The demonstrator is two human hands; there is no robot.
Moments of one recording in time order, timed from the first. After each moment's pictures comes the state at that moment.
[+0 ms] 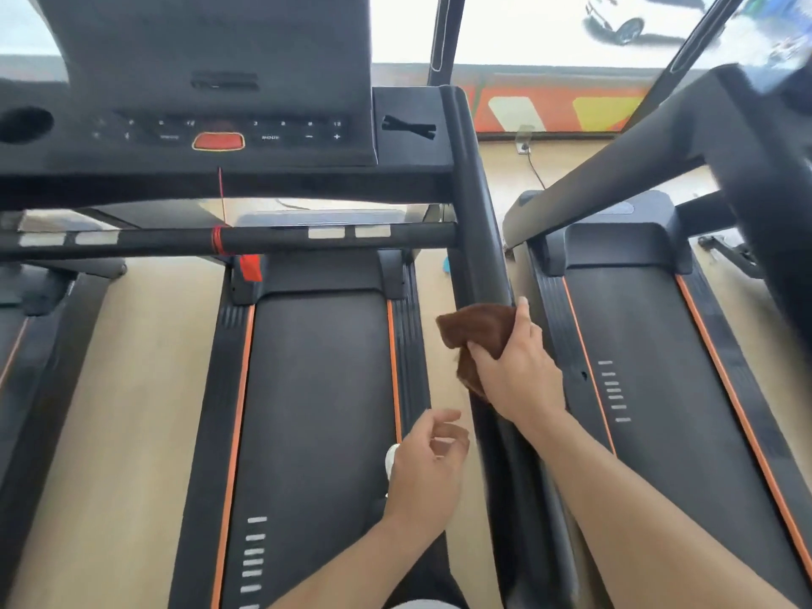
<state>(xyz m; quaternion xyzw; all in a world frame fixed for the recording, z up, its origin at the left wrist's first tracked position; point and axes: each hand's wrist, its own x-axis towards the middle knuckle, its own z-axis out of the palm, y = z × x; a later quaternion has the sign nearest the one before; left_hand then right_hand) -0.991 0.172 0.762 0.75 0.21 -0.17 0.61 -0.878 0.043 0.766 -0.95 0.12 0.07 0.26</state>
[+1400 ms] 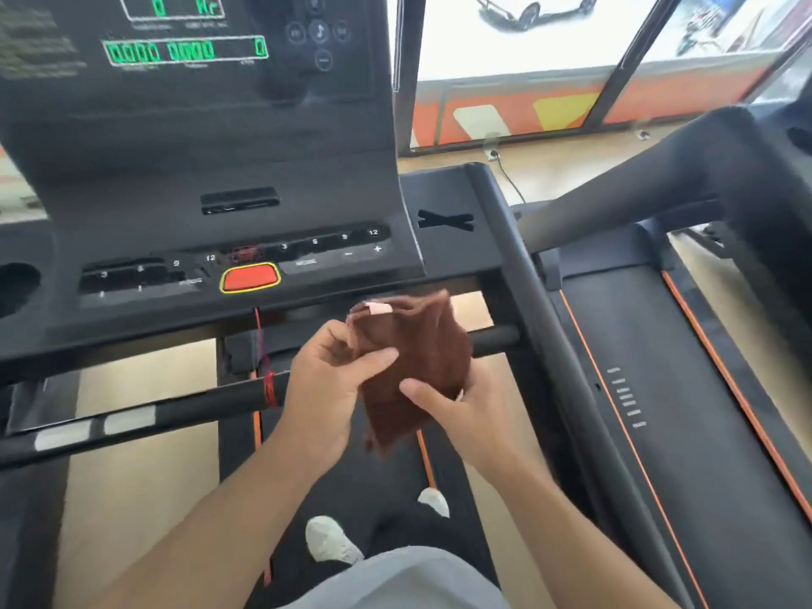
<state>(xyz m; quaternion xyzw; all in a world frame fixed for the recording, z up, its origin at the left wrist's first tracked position) -0.744 0.399 0.857 0.57 0.15 -0.10 0.80 -0.774 0.231 0.827 -0.74 0.12 0.09 0.66</state>
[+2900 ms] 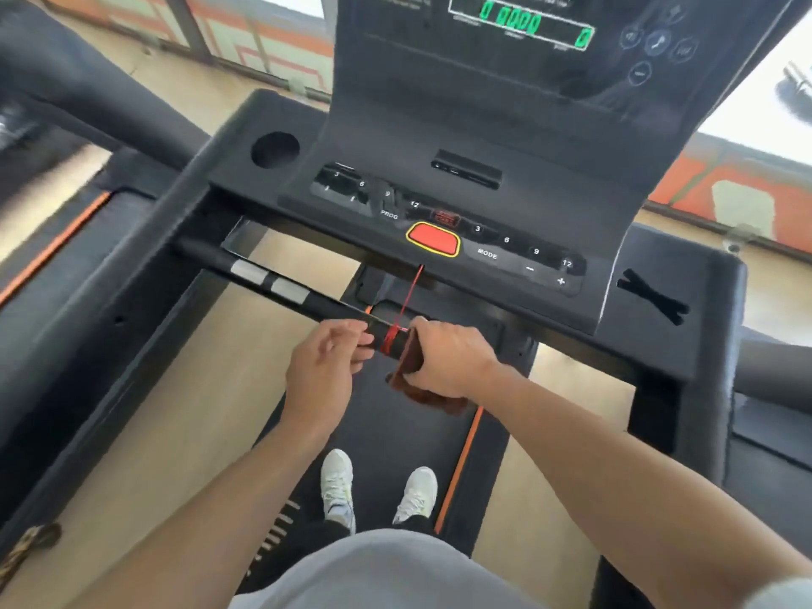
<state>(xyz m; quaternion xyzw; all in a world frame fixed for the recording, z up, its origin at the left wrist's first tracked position) -0.801 0.465 0.824 0.62 0.45 0.14 0.62 -0.652 0.354 0.763 -0.87 -0.43 0.25 0.04</state>
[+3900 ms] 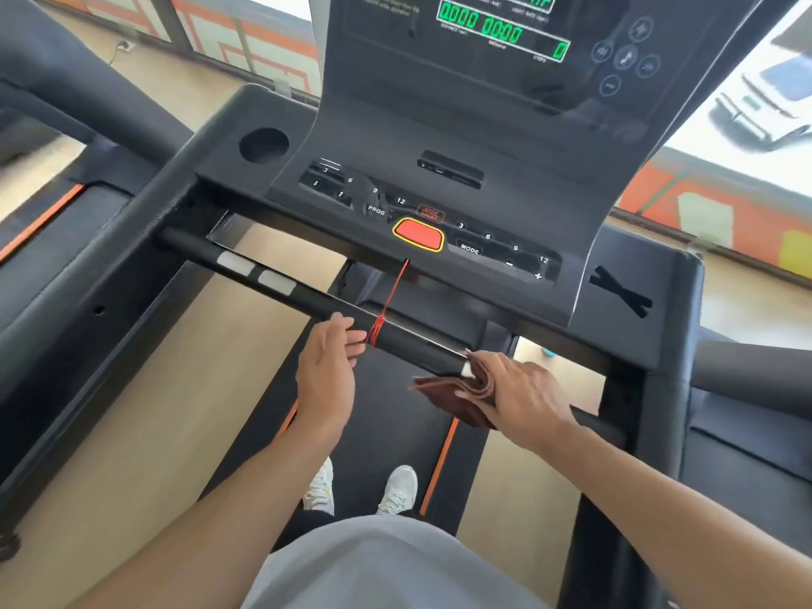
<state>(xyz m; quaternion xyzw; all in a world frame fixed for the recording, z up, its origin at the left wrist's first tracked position) -0.796 0.442 0.807 0.56 0.49 0.17 0.65 -0.659 0.224 0.762 -0.89 -0.44 0.07 0.07</state>
